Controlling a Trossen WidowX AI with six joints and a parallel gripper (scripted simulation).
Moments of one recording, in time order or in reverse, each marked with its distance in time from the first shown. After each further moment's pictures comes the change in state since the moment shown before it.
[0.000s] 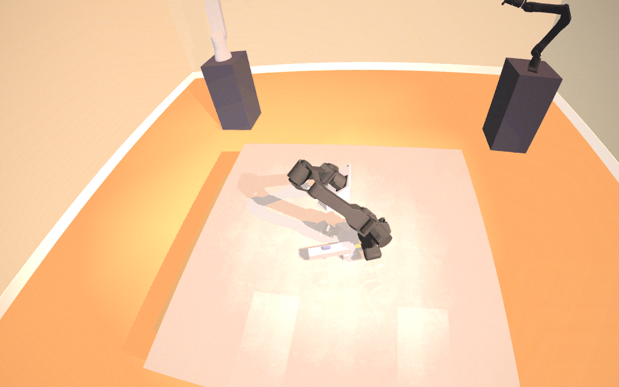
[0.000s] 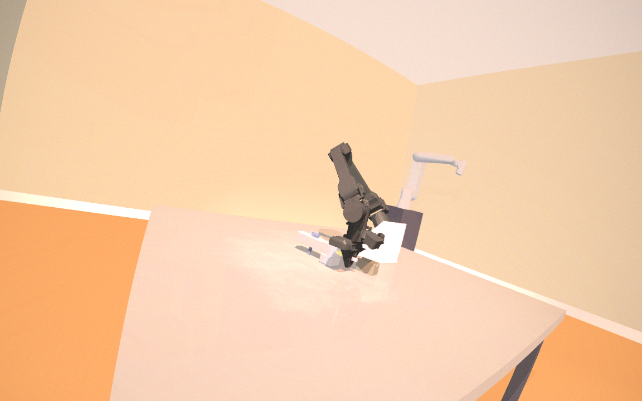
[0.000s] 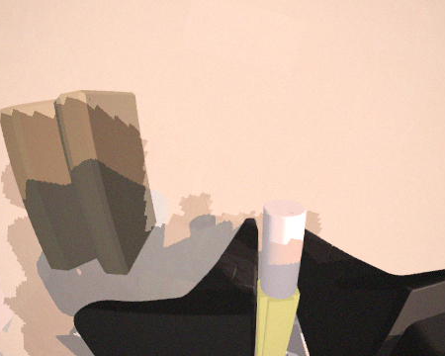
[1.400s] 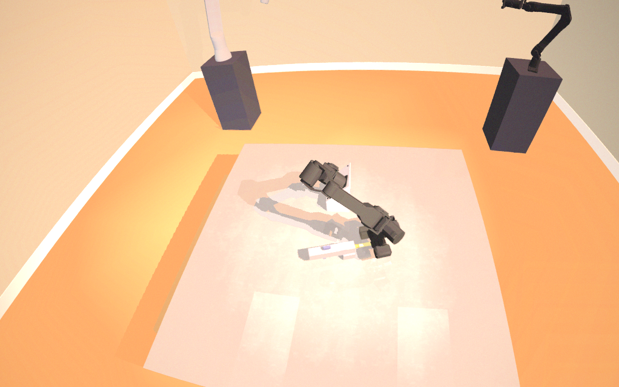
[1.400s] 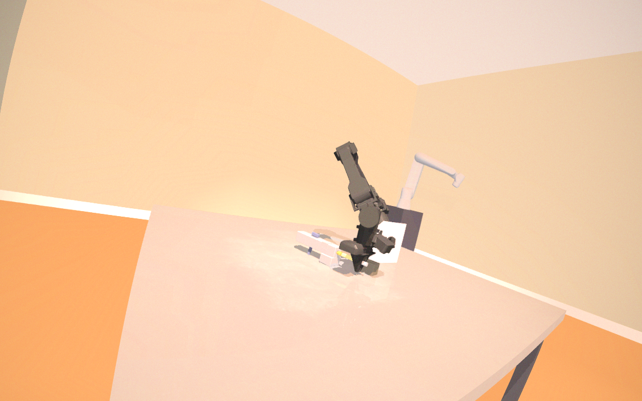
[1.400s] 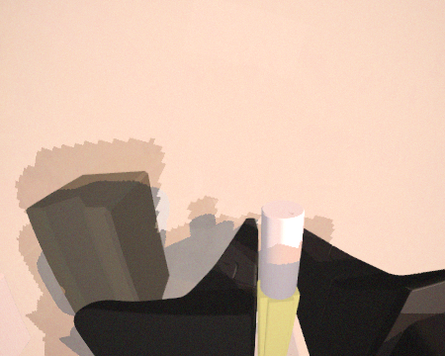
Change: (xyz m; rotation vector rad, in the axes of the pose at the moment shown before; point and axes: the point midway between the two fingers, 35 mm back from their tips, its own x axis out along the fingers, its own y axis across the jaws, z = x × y) arm 0.001 0.000 0.039 -0.002 0.003 0.004
